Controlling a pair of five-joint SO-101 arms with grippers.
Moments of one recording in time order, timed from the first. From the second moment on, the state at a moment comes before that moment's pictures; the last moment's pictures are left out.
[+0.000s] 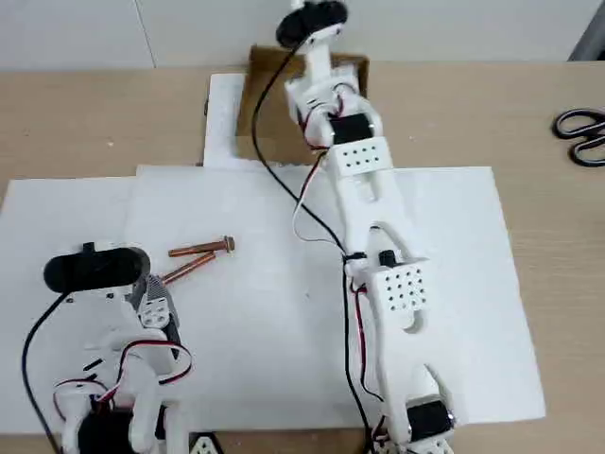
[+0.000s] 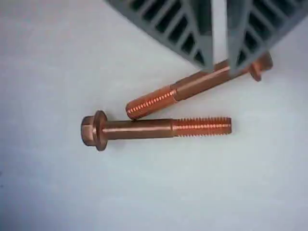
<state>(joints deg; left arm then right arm) -7.8 -103.5 73.6 76.6 10.4 -18.9 60.7 -69.2 44.7 2.7</state>
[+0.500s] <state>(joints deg) -7.8 -103.5 73.6 76.7 10.4 -19.1 60.6 -89.4 73.4 2.7</state>
